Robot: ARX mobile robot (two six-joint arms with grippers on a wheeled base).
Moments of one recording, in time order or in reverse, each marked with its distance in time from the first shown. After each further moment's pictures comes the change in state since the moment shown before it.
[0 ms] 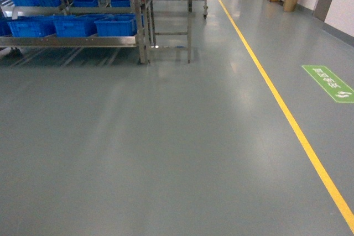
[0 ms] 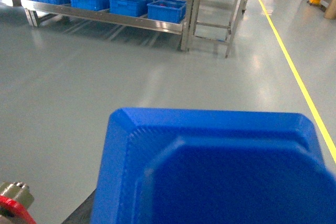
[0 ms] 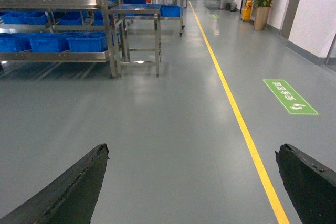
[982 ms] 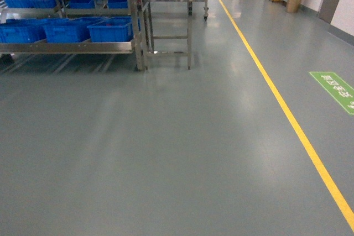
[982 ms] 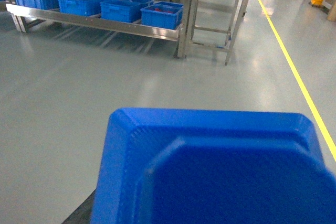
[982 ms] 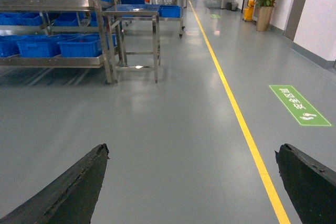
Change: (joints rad) left arm 0.000 0.001 0.000 0.003 0.000 0.000; right arm 0.000 0.000 0.000 0.000 0.000 0.000
